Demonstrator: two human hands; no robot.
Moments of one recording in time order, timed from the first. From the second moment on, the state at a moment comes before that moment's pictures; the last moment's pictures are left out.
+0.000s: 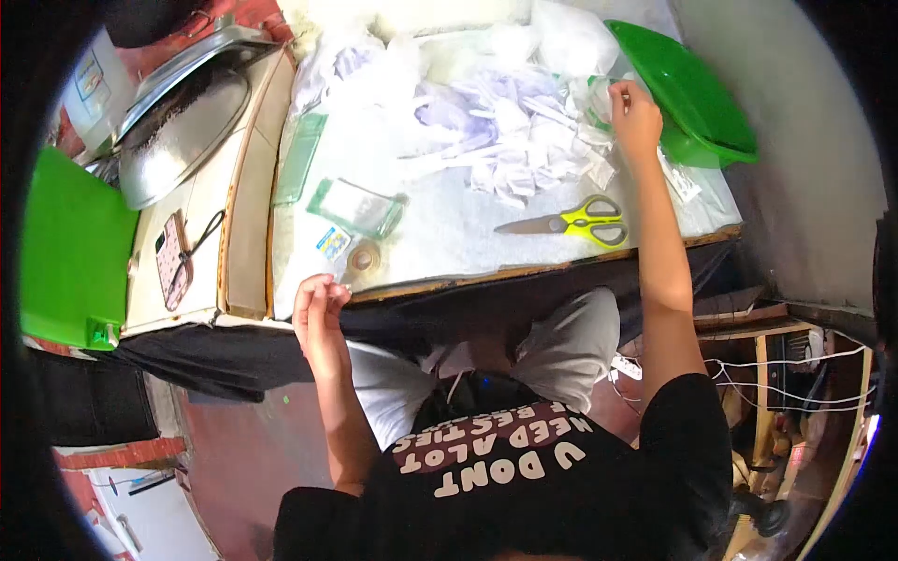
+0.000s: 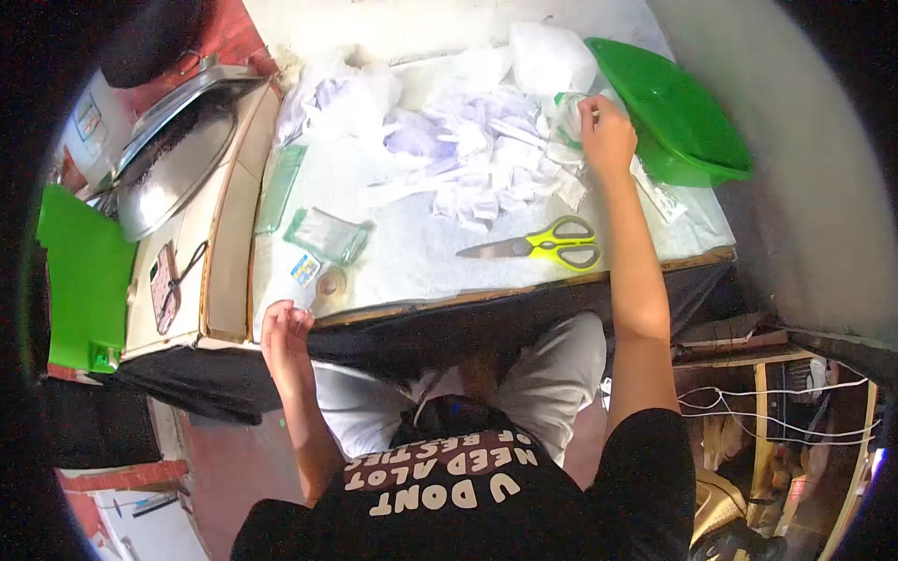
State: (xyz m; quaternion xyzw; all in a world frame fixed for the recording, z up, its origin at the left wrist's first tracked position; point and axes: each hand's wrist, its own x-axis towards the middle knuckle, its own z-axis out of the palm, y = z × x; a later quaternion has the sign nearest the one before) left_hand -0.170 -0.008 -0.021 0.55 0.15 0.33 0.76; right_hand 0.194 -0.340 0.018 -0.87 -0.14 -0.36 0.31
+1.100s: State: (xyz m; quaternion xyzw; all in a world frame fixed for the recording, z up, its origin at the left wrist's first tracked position) left_hand -0.138 -0.070 0.016 0.60 0.04 0.22 0.77; right_hand -0.056 -0.216 -0.003 -0.35 -0.15 0.23 0.90
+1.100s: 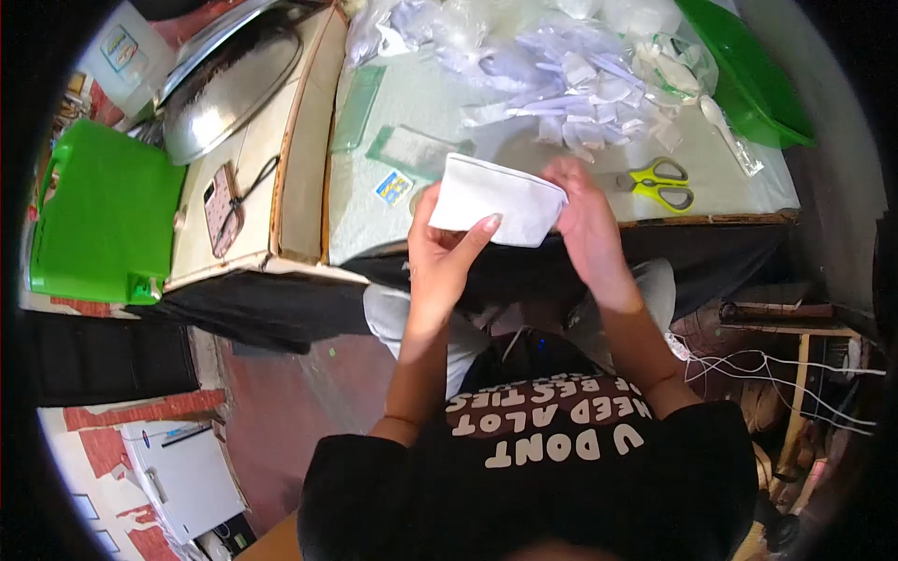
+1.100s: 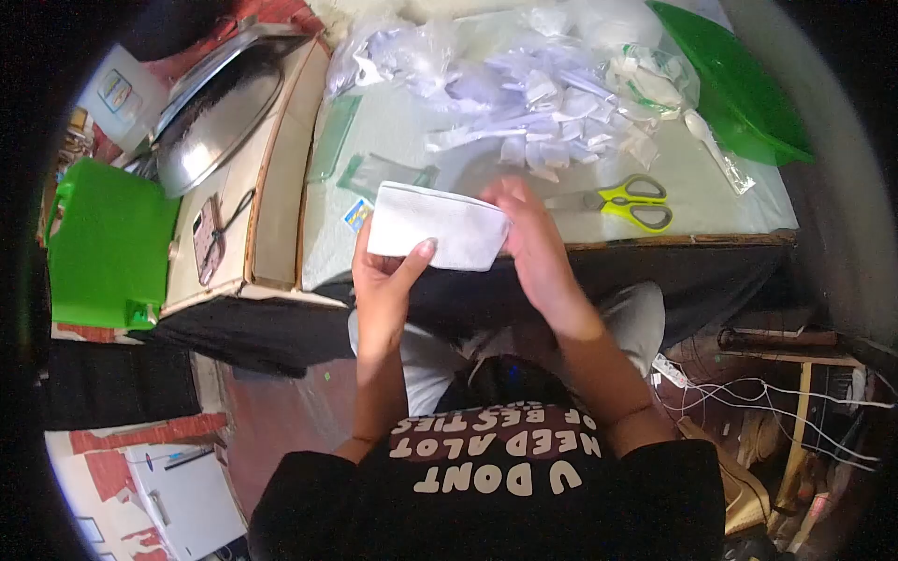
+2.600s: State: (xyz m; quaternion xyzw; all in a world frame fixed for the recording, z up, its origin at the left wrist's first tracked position) left_hand -0.205 0.016 -0.029 0.69 0.07 0.16 0.70; right_hand 0.173 -0.127 0.017 -0.76 -0.45 -0.09 0.47
